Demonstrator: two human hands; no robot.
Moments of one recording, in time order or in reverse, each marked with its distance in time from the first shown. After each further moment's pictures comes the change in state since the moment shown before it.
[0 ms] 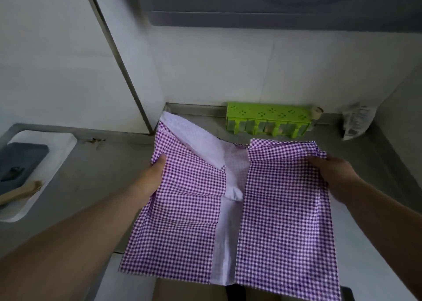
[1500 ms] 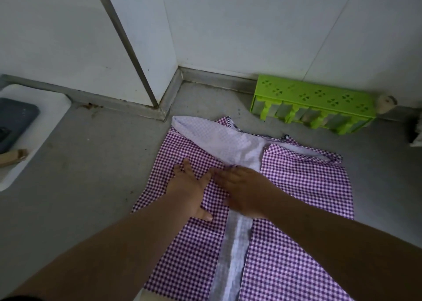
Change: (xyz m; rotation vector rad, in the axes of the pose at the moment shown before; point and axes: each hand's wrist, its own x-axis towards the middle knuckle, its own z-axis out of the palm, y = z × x) left_hand 0.082 -0.045 0.095 1.575 -0.220 0.095; right_hand 0.041 0.077 0.221 -1.496 -0.829 -1.276
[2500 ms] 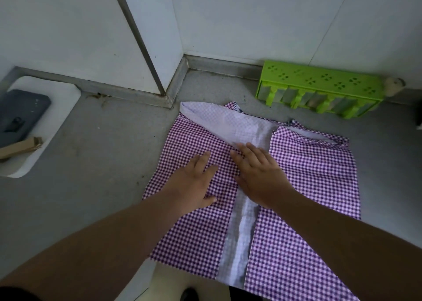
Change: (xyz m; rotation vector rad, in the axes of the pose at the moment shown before) left_hand -0.036 -0.018 0.036 -0.038 0.398 0.255; right_hand -0.025 -0.022 0.012 0.061 0.192 0.357
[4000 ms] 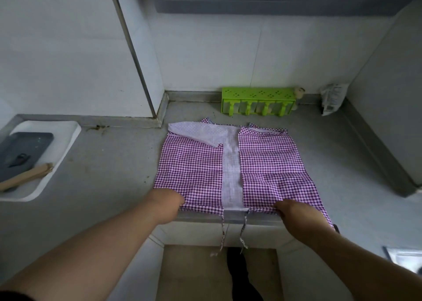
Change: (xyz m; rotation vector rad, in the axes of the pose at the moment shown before) left_hand -0.147 -0.005 -0.007 0.093 -0.291 -0.011; right_hand -0.250 -0.082 -0.047 0.155 -0.235 0.591
